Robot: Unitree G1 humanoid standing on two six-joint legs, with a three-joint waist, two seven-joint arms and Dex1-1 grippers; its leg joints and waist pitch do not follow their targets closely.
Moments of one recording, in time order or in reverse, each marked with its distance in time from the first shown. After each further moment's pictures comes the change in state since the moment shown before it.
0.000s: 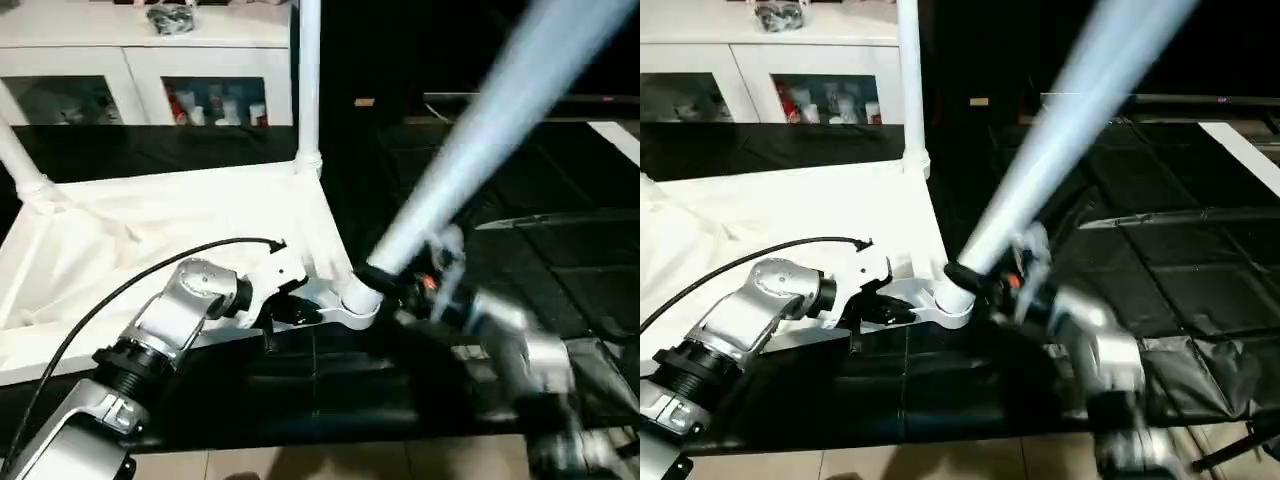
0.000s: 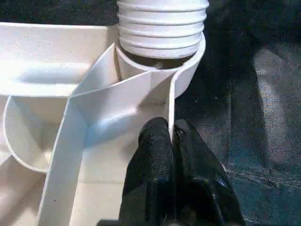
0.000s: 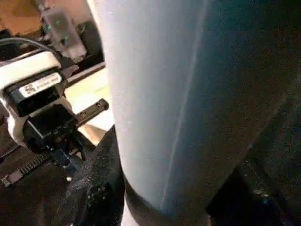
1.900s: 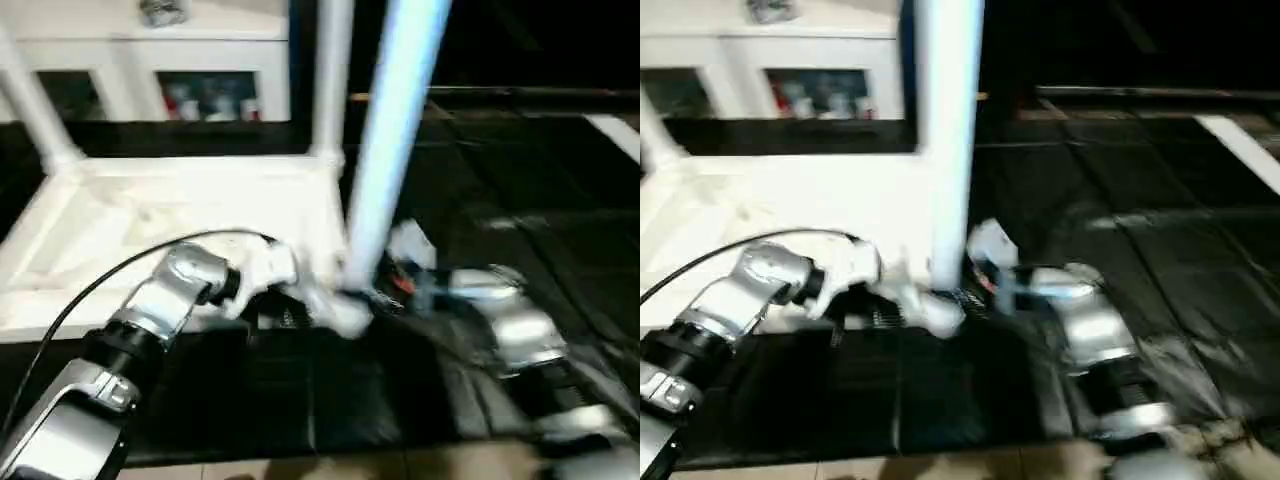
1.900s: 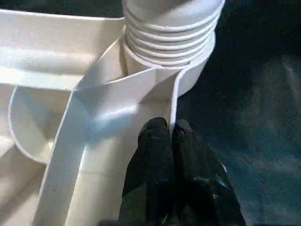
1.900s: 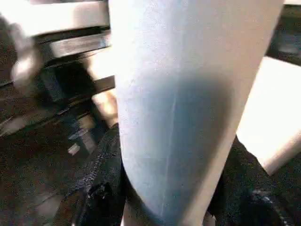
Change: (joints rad) left arm -0.038 0.015 0.044 0.027 0.038 0.014 0.005; right arm -0.167 0.031 0.145 0.106 -0.206 -0.150 -0.051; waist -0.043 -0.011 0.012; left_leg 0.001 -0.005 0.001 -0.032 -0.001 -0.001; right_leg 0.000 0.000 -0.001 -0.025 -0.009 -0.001
